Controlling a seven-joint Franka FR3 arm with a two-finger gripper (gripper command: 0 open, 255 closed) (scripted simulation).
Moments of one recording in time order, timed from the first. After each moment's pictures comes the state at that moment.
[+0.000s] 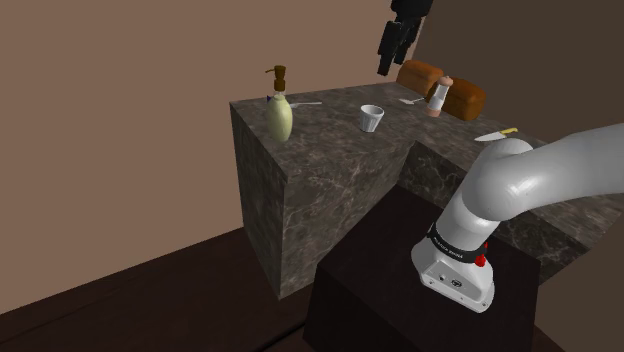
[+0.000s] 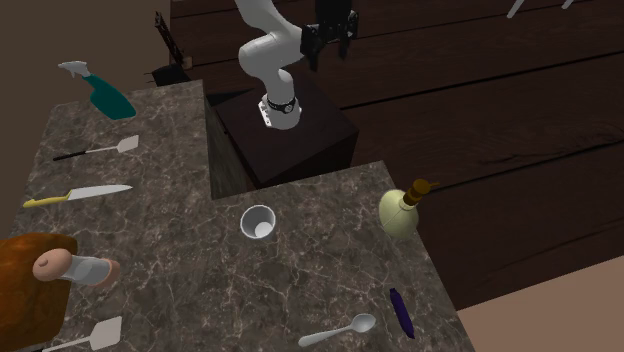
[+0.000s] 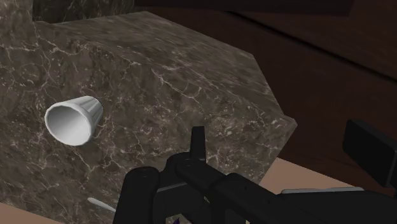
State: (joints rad) arm -0.02 -0.83 0.06 -2.29 -0.04 1.54 -0.08
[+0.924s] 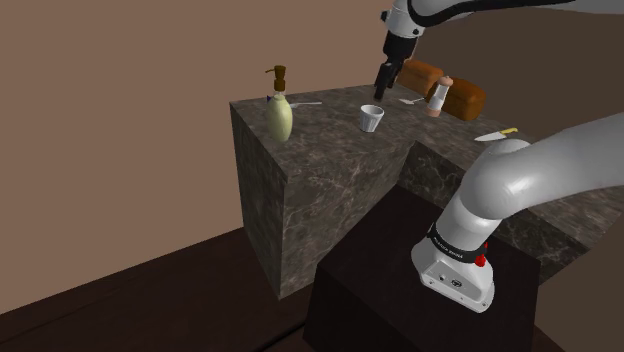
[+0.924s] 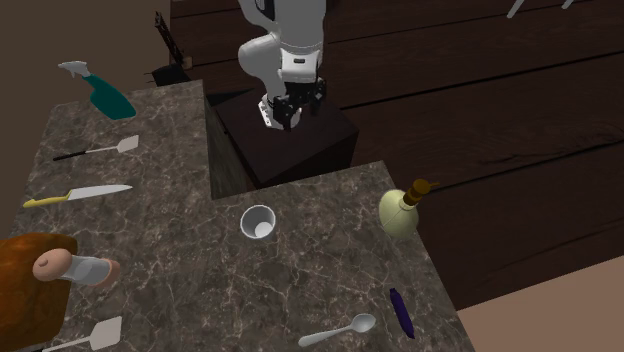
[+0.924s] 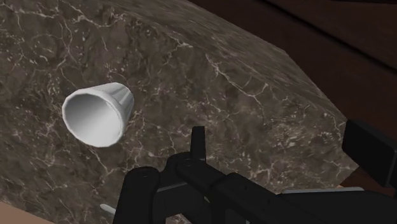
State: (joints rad) arm -0.07 -0.72 -0.14 -2.50 -0.19 1.90 -0.31
